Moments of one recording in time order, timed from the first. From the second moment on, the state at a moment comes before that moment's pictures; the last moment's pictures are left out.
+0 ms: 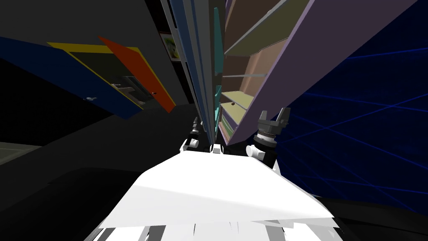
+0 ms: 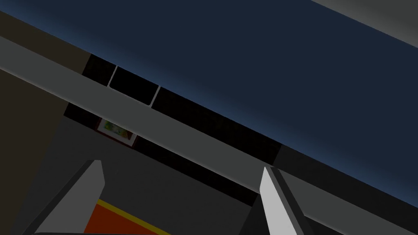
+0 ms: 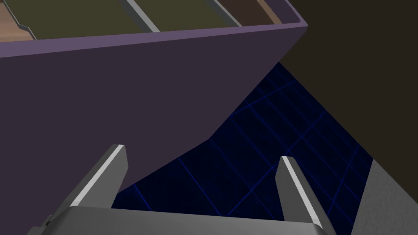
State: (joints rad) left arm 0.27 0.18 -0.14 -1.78 0.17 -0.30 0.30; right arm 0.48 -0.04 -0.04 -2.30 -0.10 -0.60 0.06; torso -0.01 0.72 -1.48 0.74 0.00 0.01
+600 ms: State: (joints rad) left arm 0.28 0.22 -0.17 -1.79 0.17 -0.32 0.32; right arm 0.48 -0.04 -0.04 -2.30 -0.10 -0.60 0.06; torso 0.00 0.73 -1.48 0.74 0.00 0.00
